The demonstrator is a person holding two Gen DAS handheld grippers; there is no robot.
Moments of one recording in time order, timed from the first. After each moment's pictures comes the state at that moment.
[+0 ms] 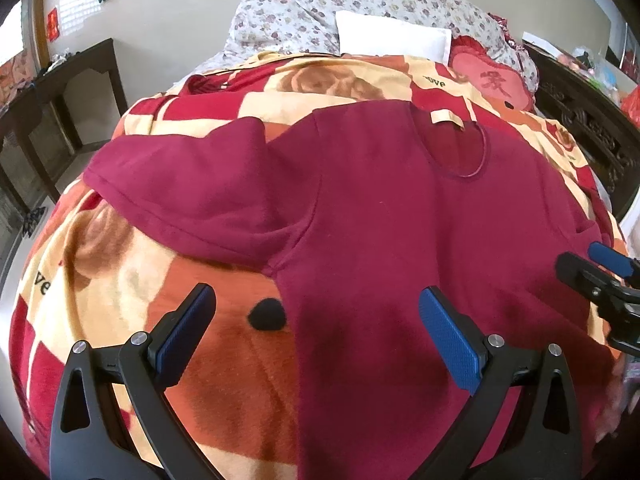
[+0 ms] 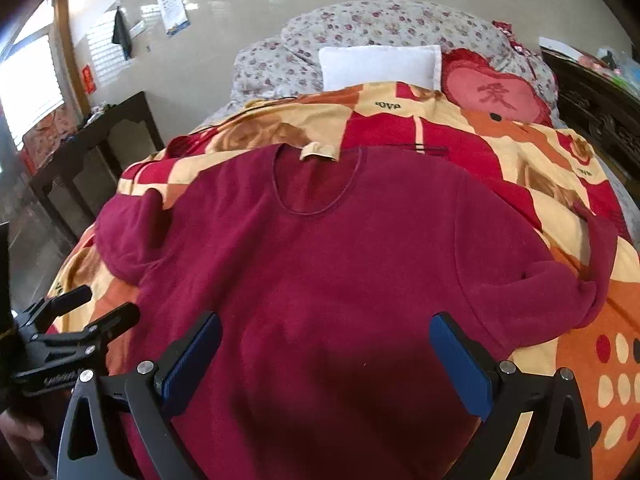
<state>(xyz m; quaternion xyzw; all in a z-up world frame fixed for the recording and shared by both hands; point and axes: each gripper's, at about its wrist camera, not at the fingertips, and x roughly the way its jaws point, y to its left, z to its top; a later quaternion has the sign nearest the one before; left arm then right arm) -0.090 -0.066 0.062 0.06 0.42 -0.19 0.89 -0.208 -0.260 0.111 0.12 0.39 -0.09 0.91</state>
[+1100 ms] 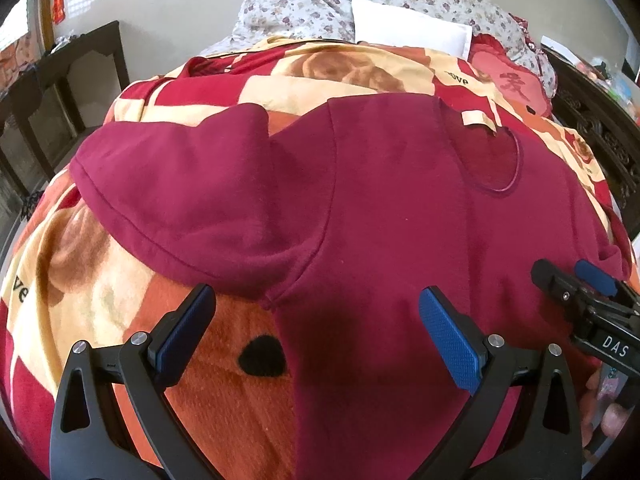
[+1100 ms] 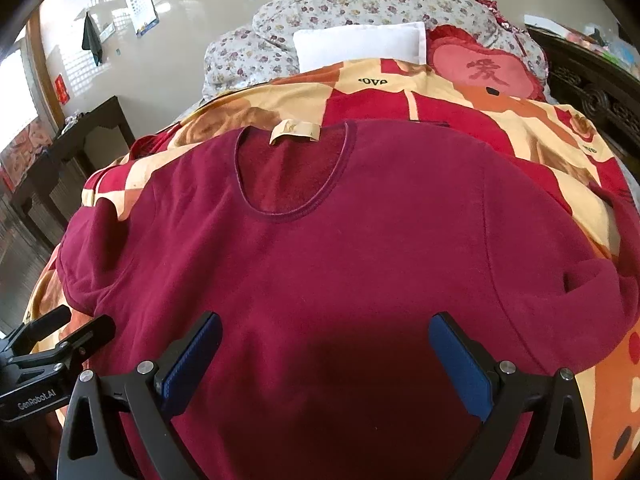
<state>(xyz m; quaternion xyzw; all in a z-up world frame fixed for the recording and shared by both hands) -0.051 -0.076 0.042 0.05 0.44 -0.17 0.88 -0.158 -0.271 0.072 0.13 0.40 -0.12 0.90</state>
